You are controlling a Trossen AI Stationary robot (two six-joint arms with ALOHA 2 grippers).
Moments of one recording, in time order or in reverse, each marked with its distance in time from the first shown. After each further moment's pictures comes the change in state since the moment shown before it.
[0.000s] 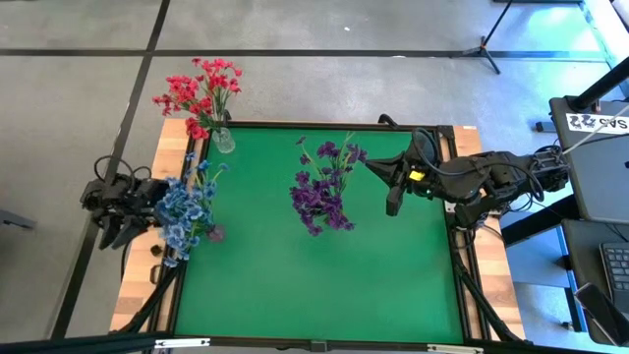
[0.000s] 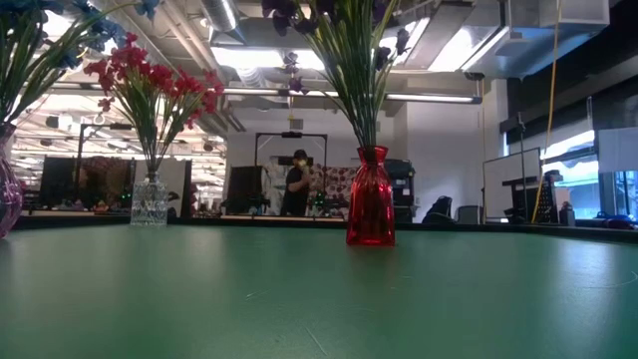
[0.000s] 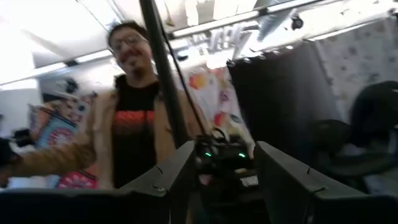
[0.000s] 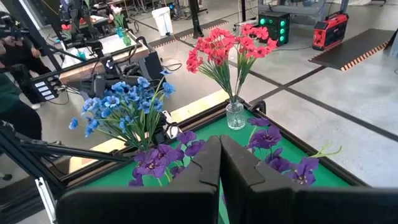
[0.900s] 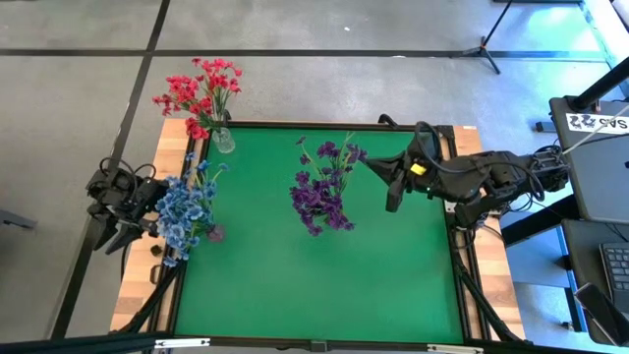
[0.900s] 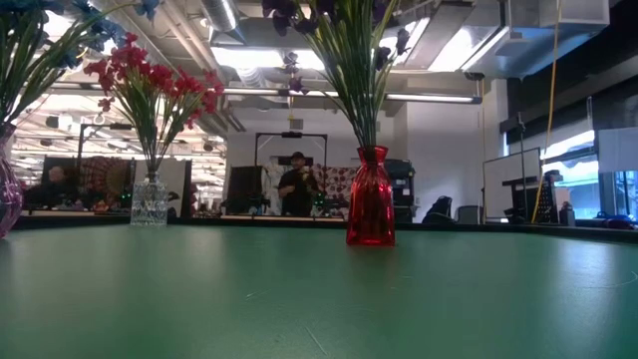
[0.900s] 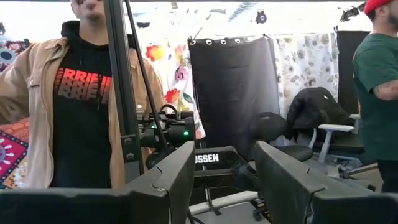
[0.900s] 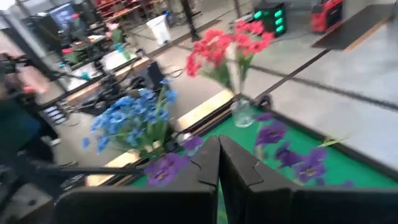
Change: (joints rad) left arm -0.161 0.000 0.000 -0.008 0.137 -0.174; right arm -0.002 0.000 0.000 0.009 0.006 0.142
